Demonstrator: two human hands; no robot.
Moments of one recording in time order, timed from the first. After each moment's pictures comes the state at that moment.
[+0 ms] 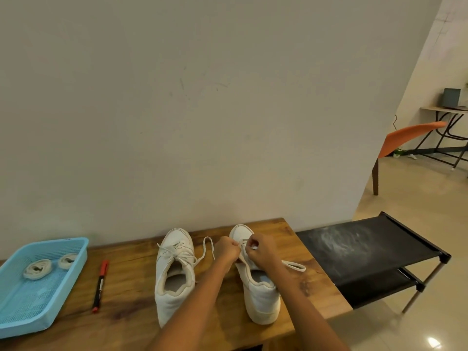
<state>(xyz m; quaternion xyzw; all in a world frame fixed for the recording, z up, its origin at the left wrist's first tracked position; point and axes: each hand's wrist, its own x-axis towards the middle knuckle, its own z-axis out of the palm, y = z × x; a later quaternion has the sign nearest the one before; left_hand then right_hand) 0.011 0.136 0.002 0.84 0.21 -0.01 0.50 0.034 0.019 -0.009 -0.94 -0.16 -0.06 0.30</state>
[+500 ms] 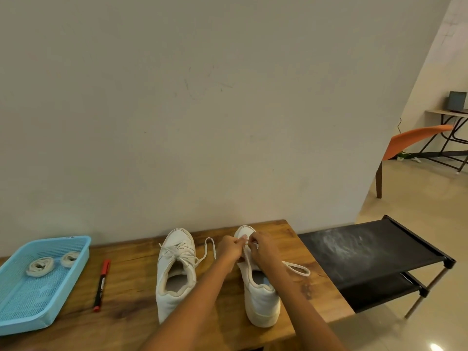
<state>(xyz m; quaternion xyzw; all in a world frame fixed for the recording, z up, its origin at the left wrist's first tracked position) 0.011 0.132 0.005 0.77 0.22 -0.01 0.60 0.036 0.024 -0.010 -0.95 -0.15 -0.09 0.26</state>
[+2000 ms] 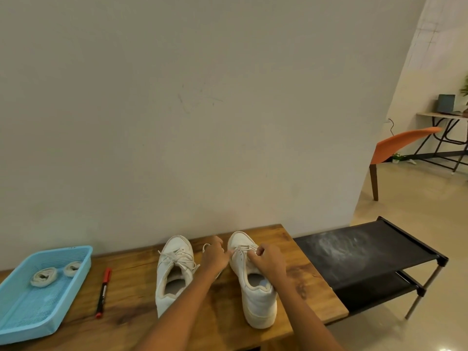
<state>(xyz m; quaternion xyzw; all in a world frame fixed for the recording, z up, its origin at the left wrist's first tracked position) -0.016 0.152 0.018 0.91 0.16 0.02 0.38 0.024 0.003 -0.015 -0.94 -0.05 -0.04 0.33</state>
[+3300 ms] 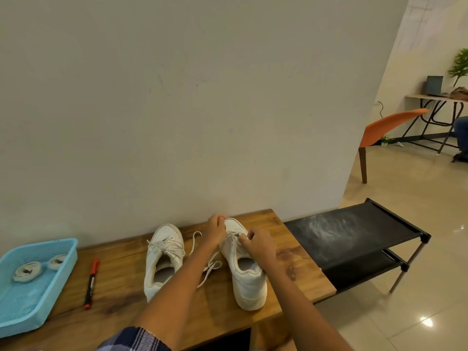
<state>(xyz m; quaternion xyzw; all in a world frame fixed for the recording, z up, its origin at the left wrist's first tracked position) 0.020 0.139 0.016 0.87 0.11 0.10 0.48 0.021 0.003 -0.011 -0.94 -0.04 -0.06 0.33</state>
